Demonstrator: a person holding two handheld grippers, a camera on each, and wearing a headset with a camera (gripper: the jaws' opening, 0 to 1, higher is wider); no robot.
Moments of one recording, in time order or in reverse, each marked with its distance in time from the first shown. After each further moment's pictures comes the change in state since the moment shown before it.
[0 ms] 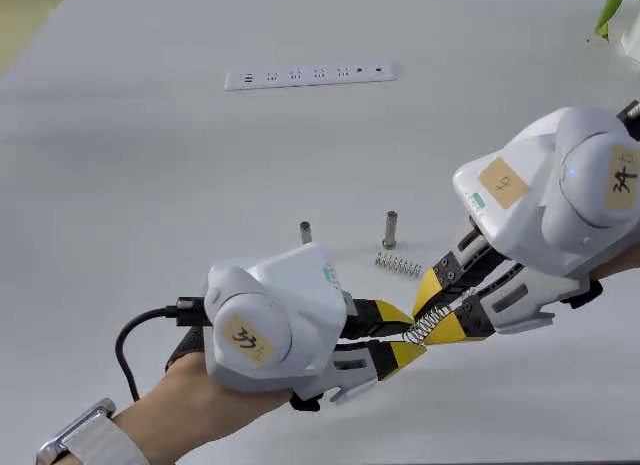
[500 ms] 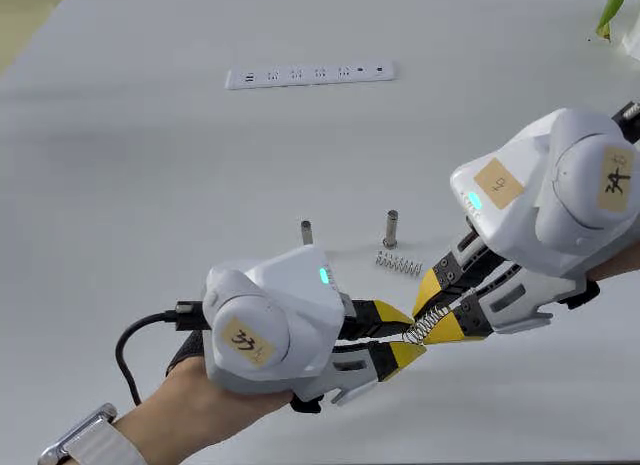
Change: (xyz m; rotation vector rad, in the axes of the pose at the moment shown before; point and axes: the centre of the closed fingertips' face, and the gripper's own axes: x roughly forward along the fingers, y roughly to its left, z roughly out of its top) left arm 0.000 -0.001 -0.001 -0.025 -0.018 0.013; right arm 0.001 -0.001 -0.002 0.014 0.007 -0.001
